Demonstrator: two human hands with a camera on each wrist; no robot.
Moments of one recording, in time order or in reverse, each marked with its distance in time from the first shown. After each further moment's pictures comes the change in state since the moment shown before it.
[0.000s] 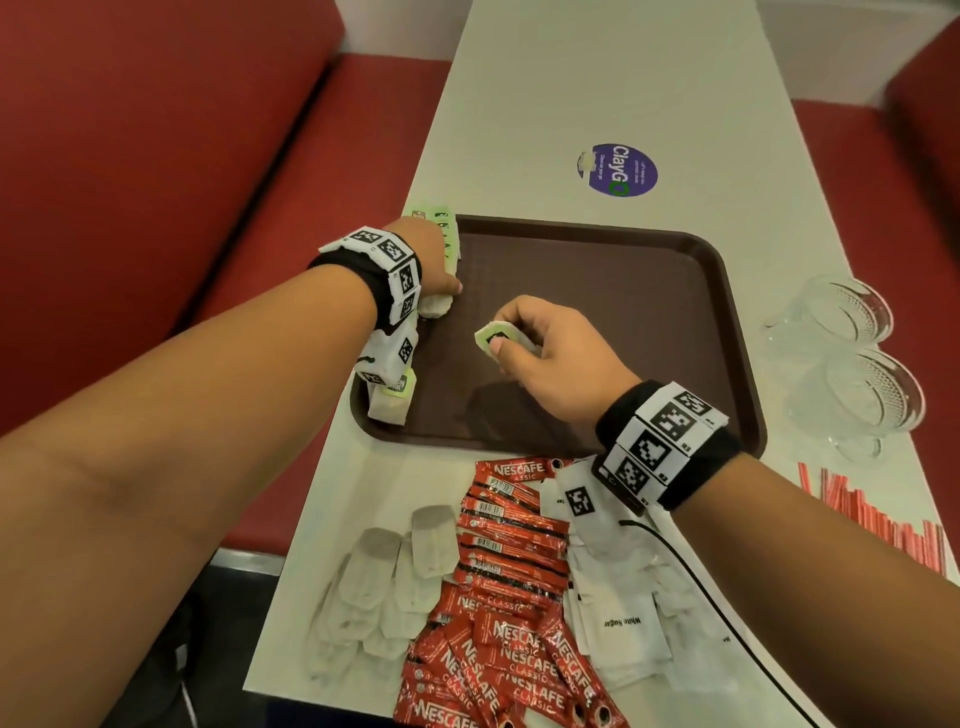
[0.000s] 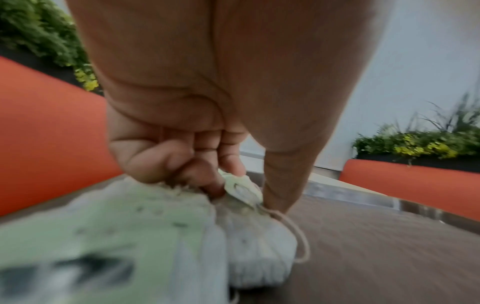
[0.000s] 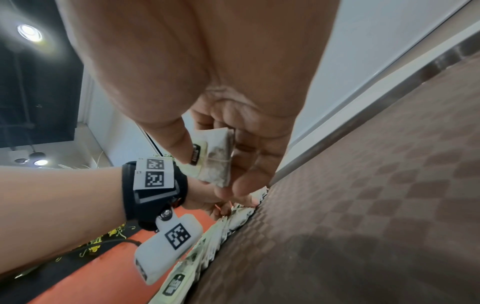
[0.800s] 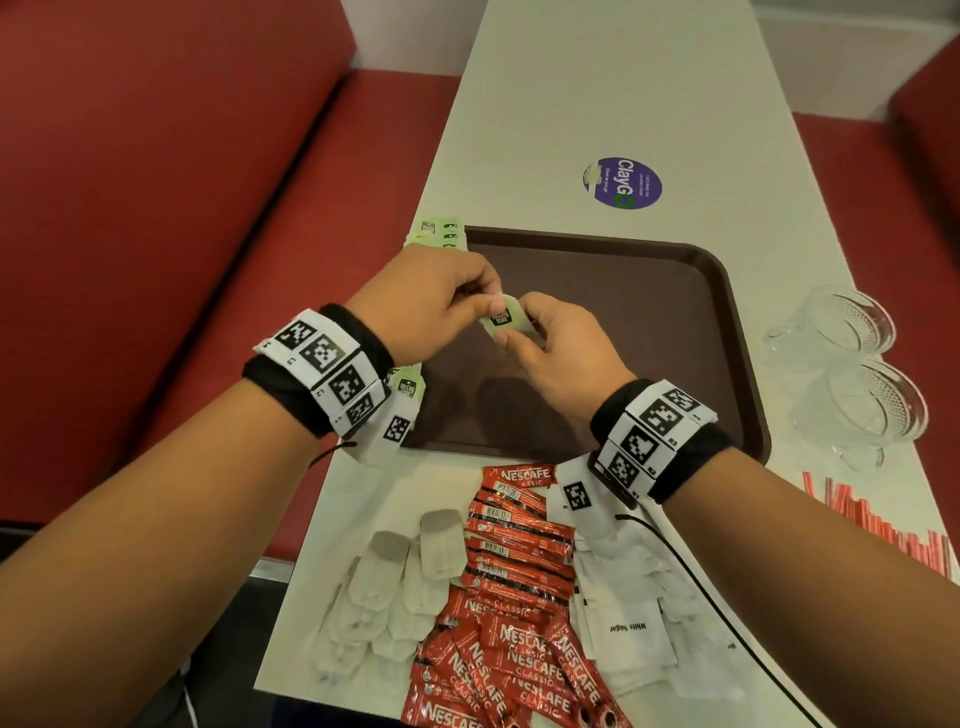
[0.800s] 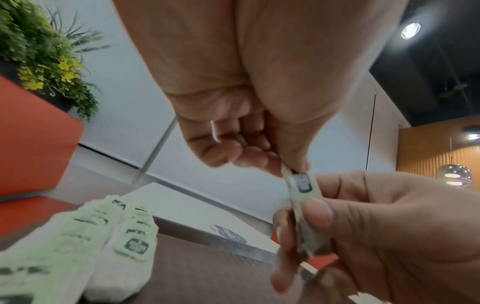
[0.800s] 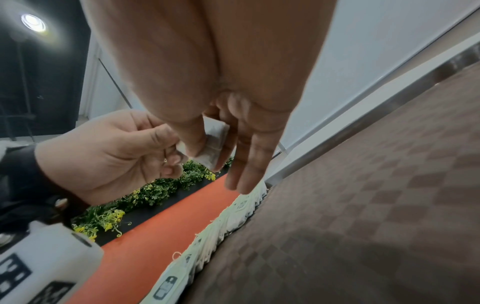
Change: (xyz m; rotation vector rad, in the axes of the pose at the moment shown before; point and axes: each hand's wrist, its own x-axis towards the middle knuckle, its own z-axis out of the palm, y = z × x) left_hand -0.114 0.010 -0.014 -0.605 0.335 0.439; right_hand 0.012 -0.002 0.001 -0.090 0.076 0.018
